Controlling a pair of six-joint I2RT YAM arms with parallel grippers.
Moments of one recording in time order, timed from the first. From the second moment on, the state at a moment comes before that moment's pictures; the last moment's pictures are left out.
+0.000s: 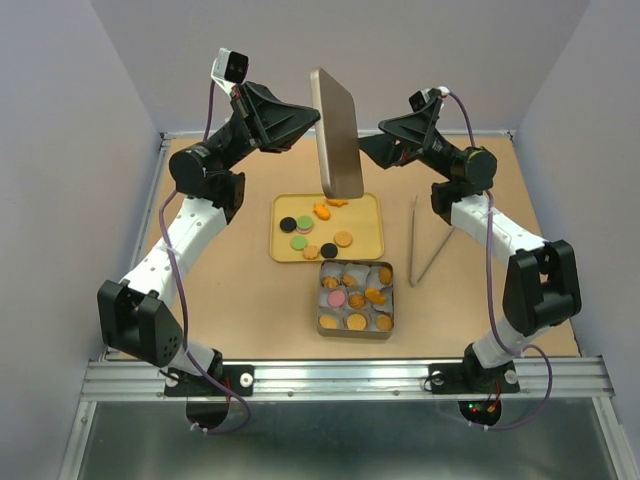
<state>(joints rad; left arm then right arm) -0.38 1.45 1.37 1.17 0.74 -1.94 0.29 1.63 1.23 1.29 -0.81 2.00</state>
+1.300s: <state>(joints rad) -0.38 1.43 1.35 1.17 0.76 -1.90 0.33 1.61 1.14 1.29 -0.78 1.97</state>
